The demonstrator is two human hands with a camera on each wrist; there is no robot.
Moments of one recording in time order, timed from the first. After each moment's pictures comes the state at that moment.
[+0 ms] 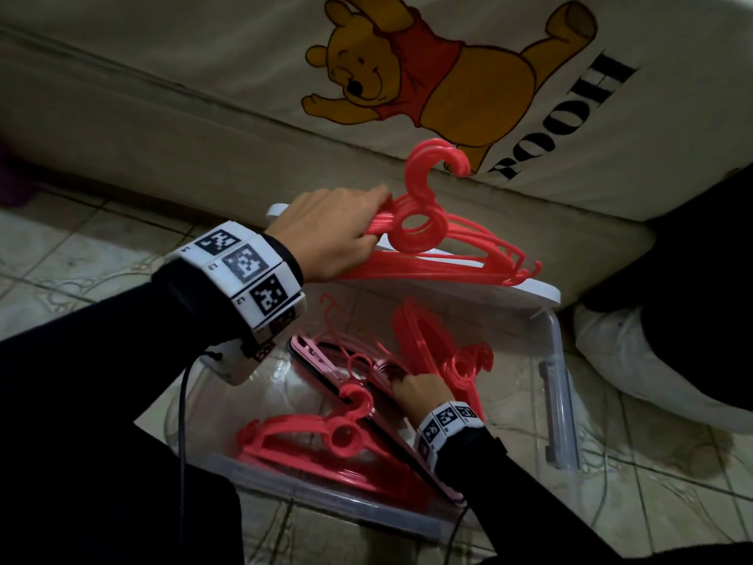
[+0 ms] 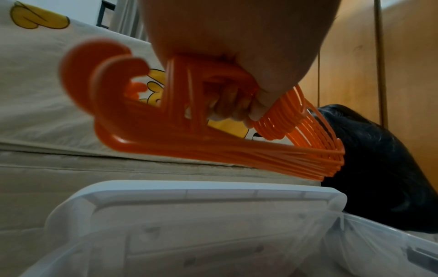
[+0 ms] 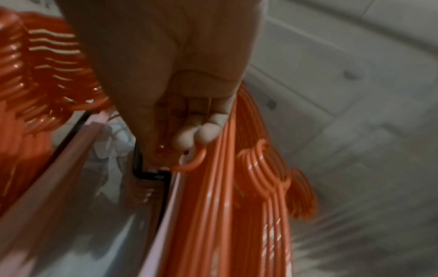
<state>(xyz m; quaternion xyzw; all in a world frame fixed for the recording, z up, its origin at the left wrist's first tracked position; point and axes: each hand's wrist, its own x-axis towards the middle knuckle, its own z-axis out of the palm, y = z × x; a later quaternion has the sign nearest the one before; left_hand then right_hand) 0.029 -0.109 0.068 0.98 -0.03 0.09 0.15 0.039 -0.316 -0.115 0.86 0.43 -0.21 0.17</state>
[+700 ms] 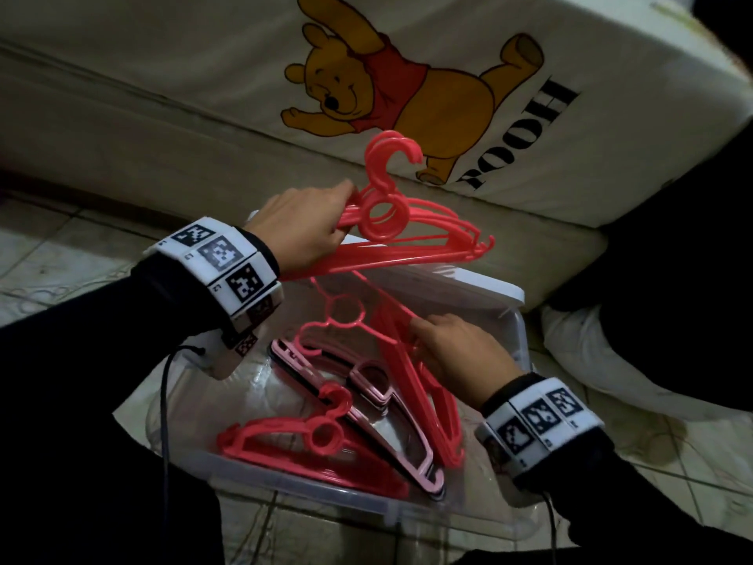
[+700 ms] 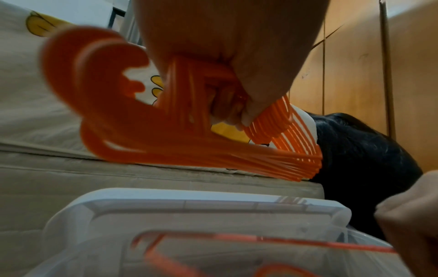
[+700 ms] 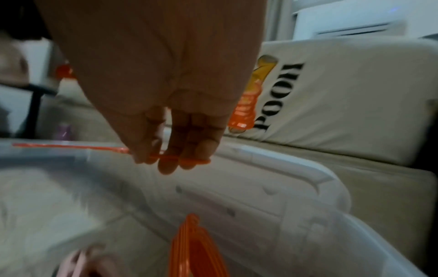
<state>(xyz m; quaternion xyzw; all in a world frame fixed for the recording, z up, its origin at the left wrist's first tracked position) 0.030 -0.106 0.073 0.99 0.02 0.08 0.15 0.041 -0.348 0.032 0.90 0.42 -0.11 0.02</state>
